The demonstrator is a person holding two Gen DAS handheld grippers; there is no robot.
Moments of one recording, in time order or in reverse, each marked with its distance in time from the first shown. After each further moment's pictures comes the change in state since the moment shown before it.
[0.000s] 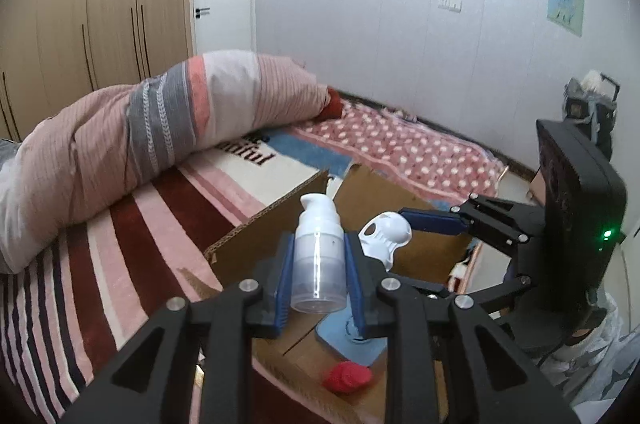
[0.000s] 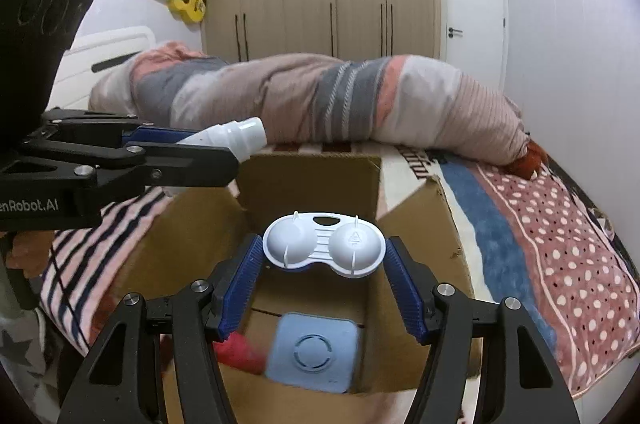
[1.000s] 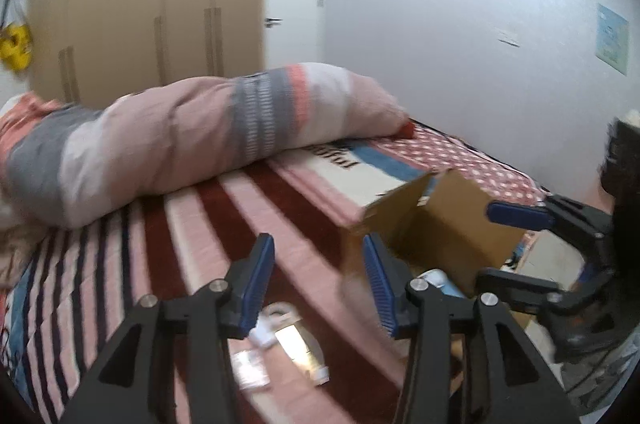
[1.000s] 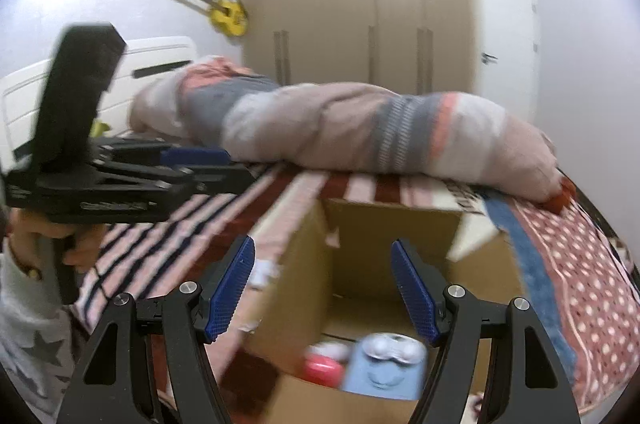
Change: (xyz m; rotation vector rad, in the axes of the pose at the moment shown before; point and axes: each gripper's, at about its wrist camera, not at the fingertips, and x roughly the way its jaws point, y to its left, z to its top) left arm -0.091 0.082 -0.056 -0.154 -0.096 0.200; right arm -0.035 0.071 0.028 -0.079 -0.085 0.141
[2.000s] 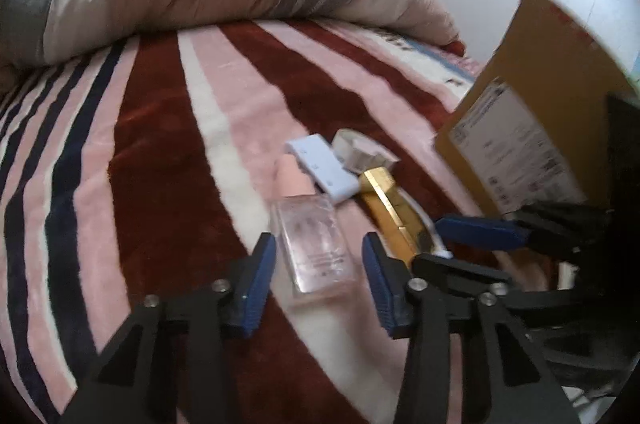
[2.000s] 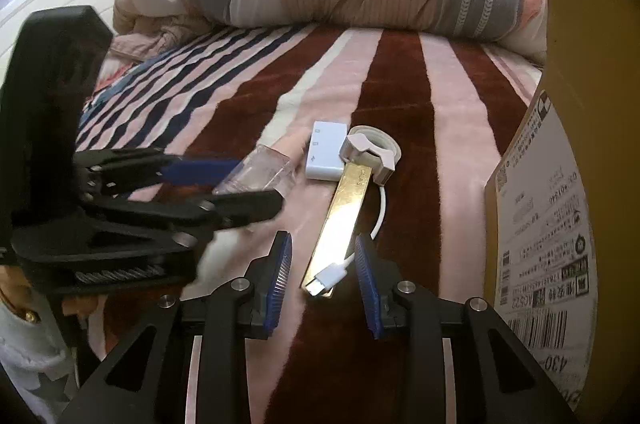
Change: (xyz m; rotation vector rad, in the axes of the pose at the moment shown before) left arm 0.123 0.070 -0.160 -0.181 0.270 -0.050; right arm 0.181 0.069 -0.102 0.036 0.396 0.027
